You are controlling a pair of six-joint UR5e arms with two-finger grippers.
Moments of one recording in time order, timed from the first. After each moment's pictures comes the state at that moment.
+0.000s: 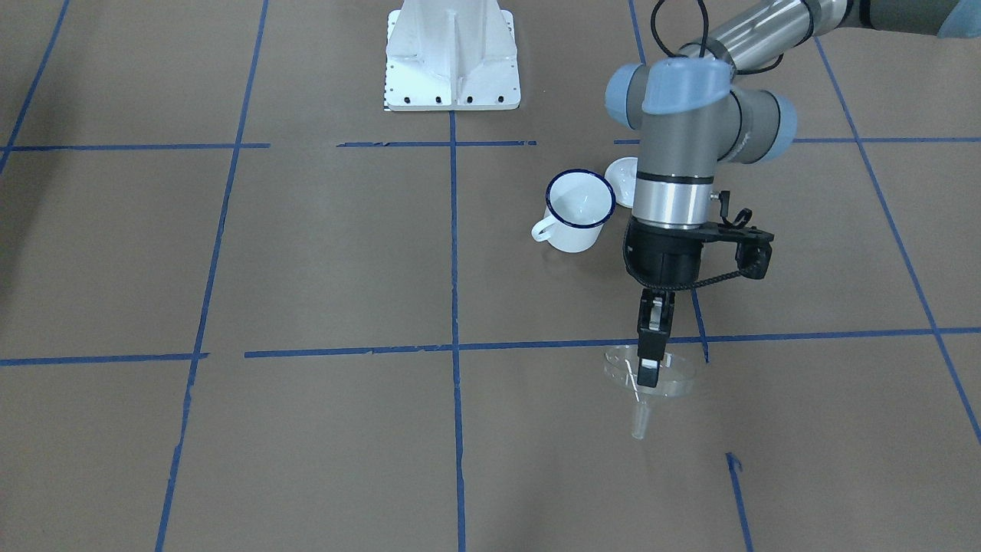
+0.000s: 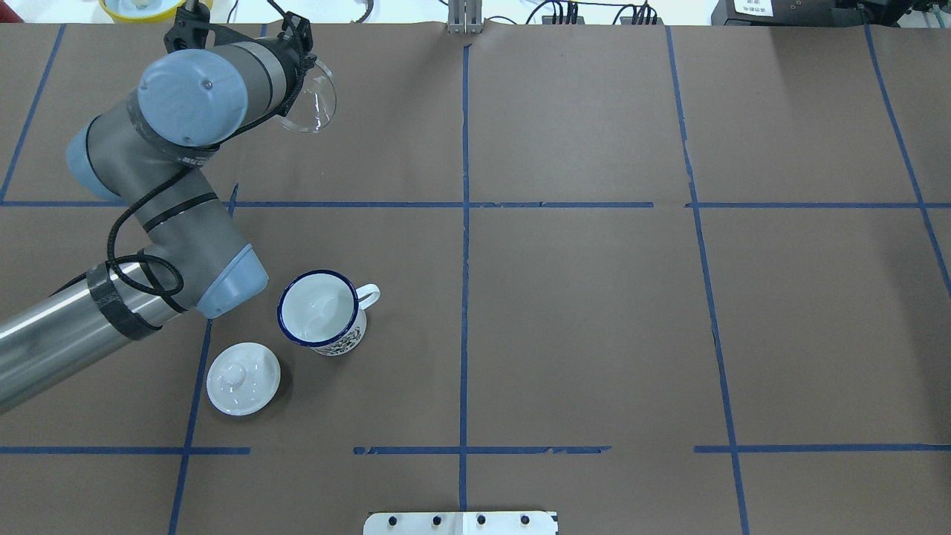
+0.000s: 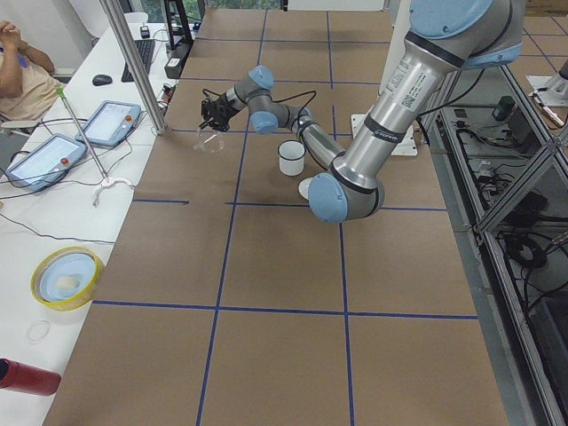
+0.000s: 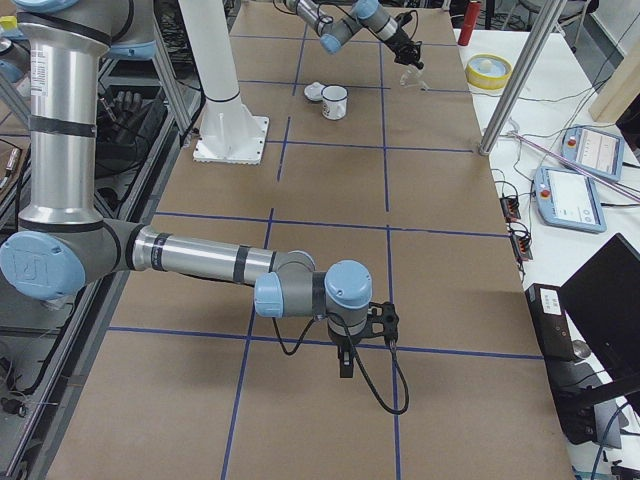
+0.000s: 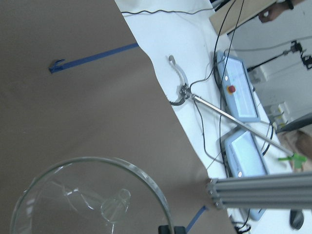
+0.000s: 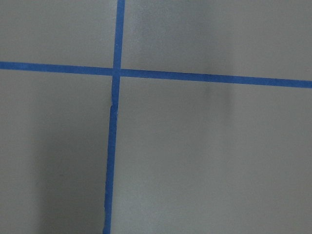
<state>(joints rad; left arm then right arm) -0.77 -2.18 -1.48 -2.19 -1.32 -2.23 1.56 -1.68 1.56 -1.39 2.29 0.01</state>
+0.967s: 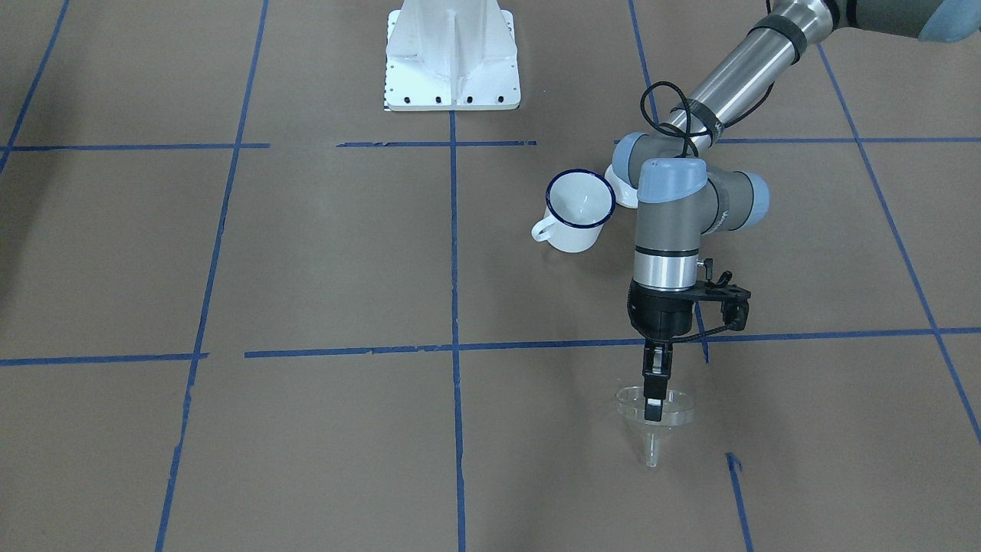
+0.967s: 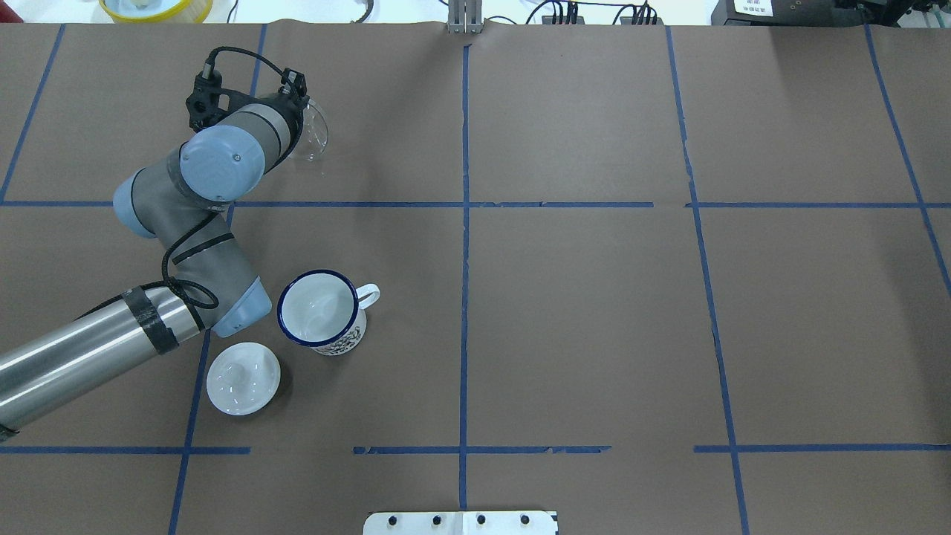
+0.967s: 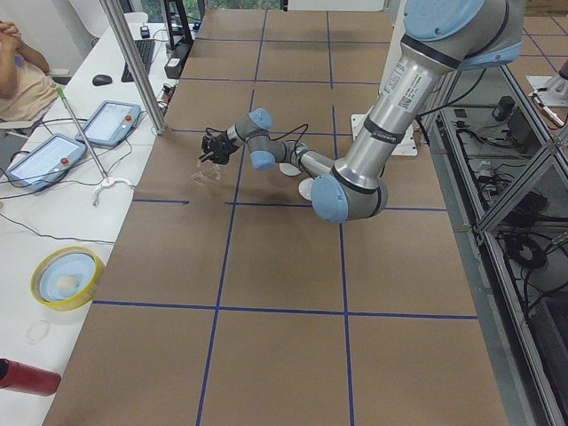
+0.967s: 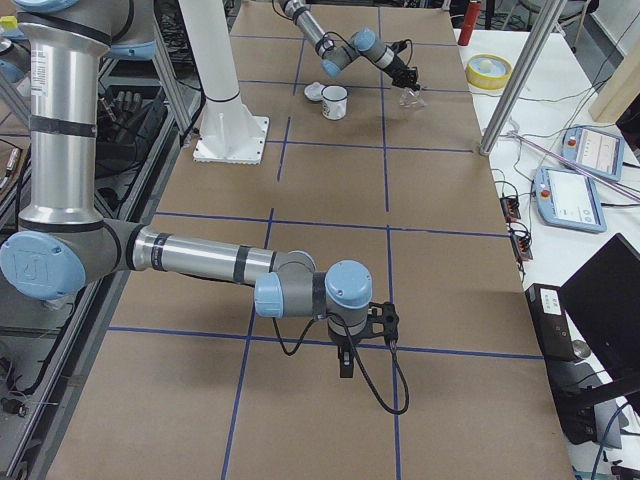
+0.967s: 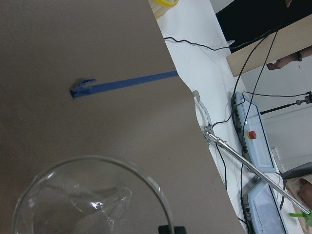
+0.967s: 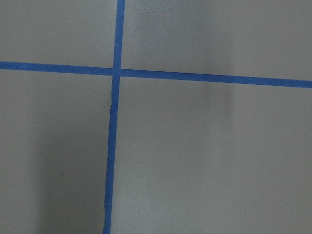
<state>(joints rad) -0.70 -2.17 -1.27 -2.38 -1.25 -2.23 1.56 -1.68 1.56 -1.39 2.29 0.01</state>
